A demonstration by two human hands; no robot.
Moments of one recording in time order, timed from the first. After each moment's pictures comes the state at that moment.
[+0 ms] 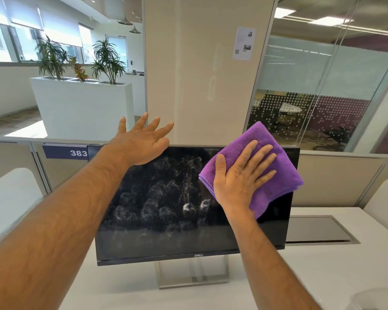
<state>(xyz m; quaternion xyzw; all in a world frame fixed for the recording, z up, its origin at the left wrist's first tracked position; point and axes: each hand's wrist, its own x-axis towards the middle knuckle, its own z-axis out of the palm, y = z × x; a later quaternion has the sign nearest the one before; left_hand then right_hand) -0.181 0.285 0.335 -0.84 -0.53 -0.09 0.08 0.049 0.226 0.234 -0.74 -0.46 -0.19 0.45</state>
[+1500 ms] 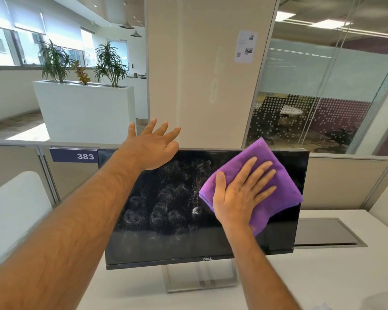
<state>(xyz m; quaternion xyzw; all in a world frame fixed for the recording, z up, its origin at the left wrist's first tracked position) -0.181 0.281 0.334 -0.84 -0.53 -0.10 0.08 0.028 0.218 0.203 -0.75 -0.46 -0.20 0.44</state>
